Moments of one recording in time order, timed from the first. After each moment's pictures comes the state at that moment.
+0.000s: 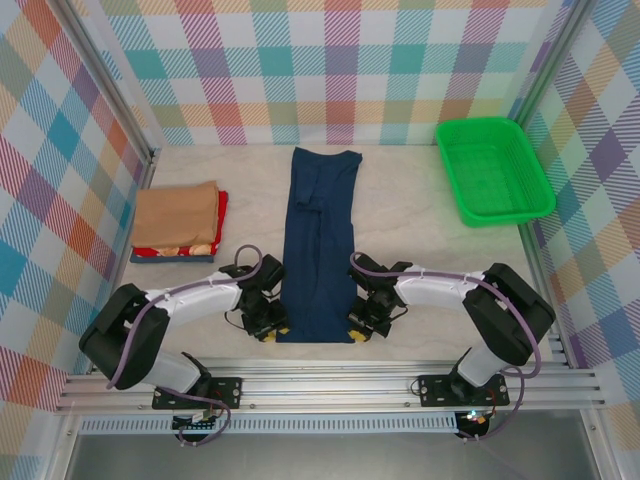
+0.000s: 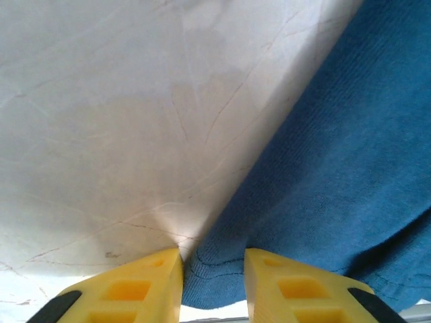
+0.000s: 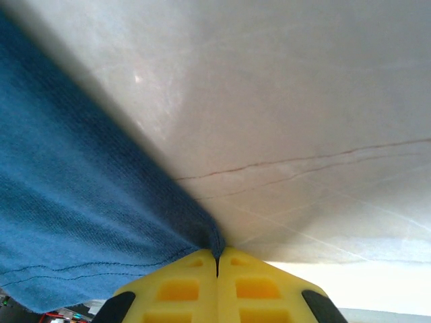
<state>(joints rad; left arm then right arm) -0.68 1.44 0.69 -0.72 0.31 -1.05 0.83 1.58 0.77 -0.61 -0.44 1.30</state>
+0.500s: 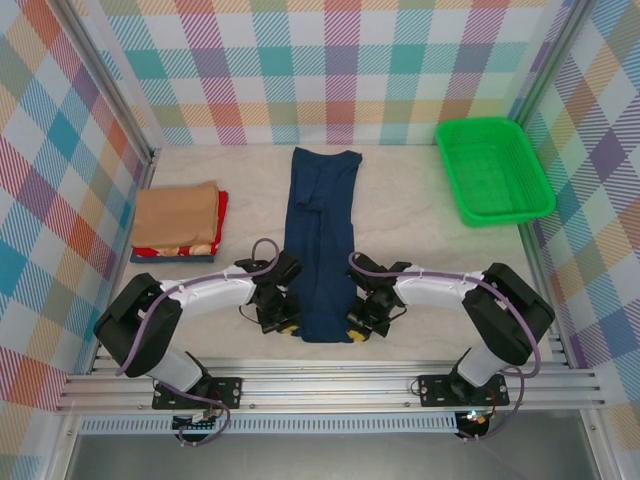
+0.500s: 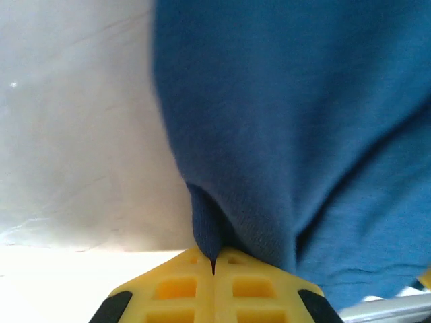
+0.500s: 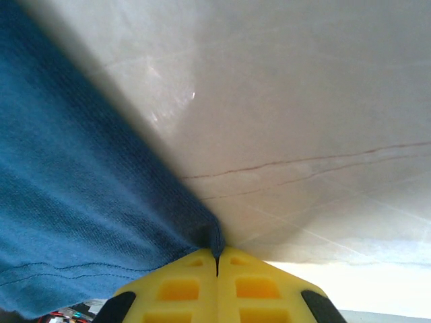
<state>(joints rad) -0.75 1.51 0.80 -0.68 0.30 -1.05 0.83 1.58 0.77 -0.61 -0.44 1.29</state>
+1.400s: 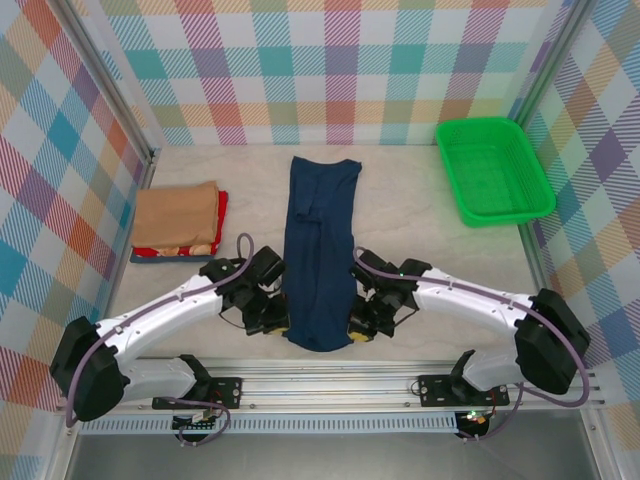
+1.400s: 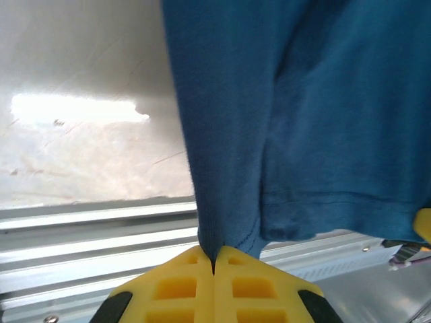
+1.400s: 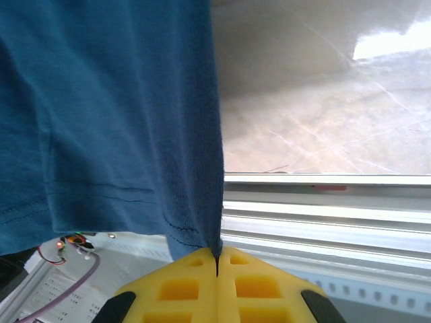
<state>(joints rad) -0.77 1.22 0.88 -0.97 0.30 -0.99 0.89 1.37 0.88 -0.84 -0.45 1.22</state>
